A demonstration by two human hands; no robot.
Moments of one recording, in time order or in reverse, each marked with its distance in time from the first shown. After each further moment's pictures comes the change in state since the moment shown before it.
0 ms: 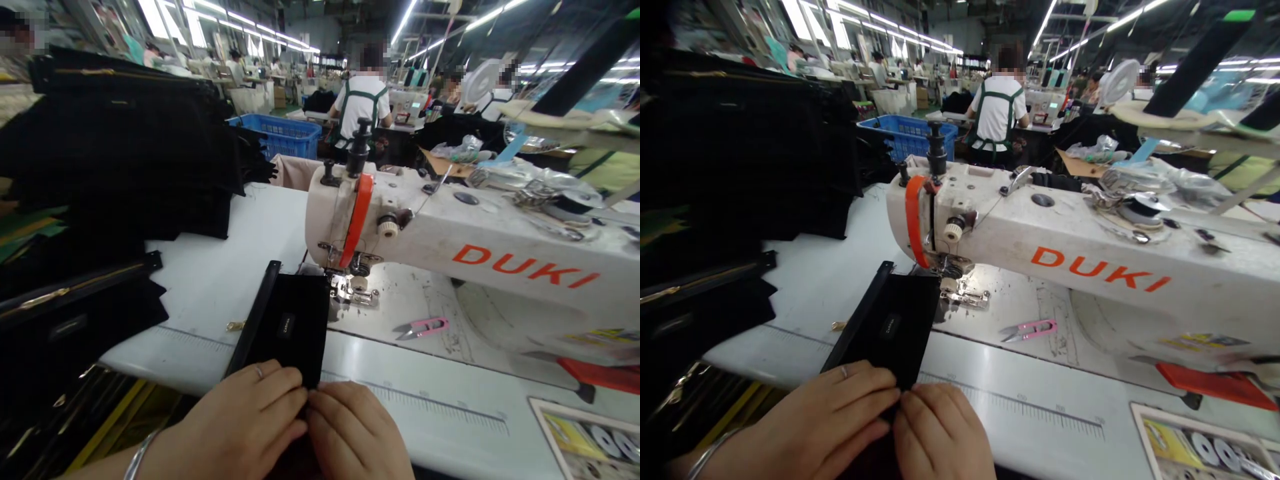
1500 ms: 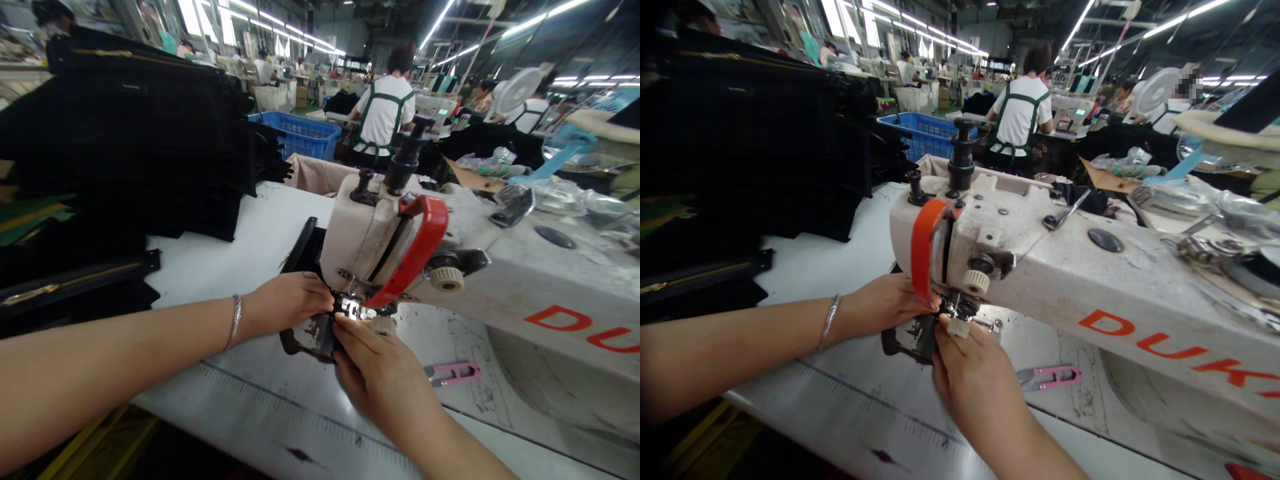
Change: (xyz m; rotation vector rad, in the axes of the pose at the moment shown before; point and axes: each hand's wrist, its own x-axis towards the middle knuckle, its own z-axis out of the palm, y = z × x) left_hand 0.084 -0.141 0.039 -0.157 0.026 0.111; right_hand 0.051 0.092 0.006 -0.040 -0.276 0.128
